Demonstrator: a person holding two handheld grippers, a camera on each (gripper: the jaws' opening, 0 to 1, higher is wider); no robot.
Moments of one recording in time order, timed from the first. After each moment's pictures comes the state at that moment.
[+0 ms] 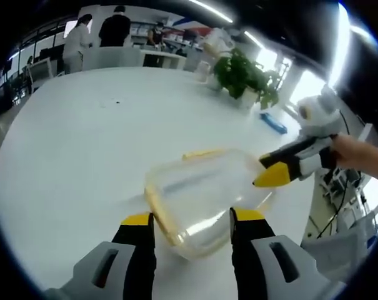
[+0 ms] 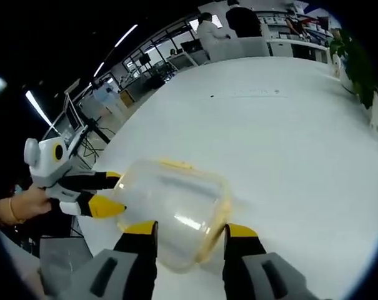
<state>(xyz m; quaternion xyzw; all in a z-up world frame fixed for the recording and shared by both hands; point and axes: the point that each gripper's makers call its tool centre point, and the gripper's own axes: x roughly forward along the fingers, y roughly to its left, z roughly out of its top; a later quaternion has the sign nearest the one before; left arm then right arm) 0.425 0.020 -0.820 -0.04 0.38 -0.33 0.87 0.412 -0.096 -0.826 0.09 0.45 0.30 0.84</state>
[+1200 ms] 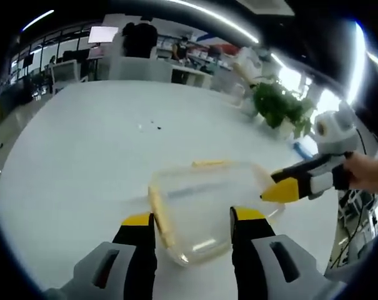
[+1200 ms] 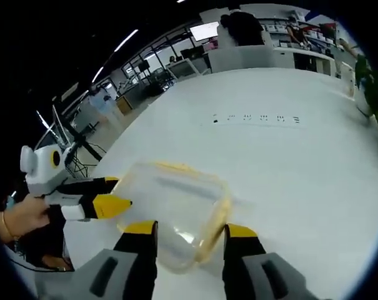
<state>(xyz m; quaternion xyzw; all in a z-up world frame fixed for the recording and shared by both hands) 0.536 0.062 -0.819 -0.07 0.34 -0.26 0.90 0.520 -0.052 -0.826 0.09 0.42 0.28 0.86</state>
